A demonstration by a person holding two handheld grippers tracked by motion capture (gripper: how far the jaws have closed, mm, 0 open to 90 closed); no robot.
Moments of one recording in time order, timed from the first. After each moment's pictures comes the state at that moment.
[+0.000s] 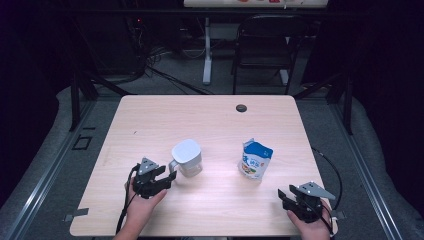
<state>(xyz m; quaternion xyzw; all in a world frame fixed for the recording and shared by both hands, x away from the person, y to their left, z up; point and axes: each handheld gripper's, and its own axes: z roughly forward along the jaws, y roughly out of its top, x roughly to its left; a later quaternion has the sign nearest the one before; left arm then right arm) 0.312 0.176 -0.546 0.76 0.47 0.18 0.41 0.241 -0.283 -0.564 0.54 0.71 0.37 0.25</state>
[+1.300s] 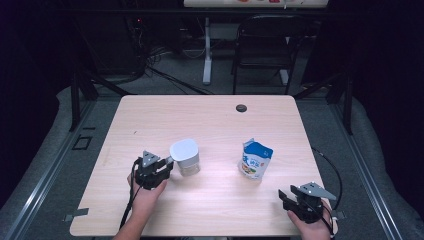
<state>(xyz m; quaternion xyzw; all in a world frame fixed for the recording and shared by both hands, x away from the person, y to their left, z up) 0.335 0.176 -0.549 0.75 0.49 0.21 0.40 0.240 -0.285 -0.565 0.54 0.71 0.37 0.25</state>
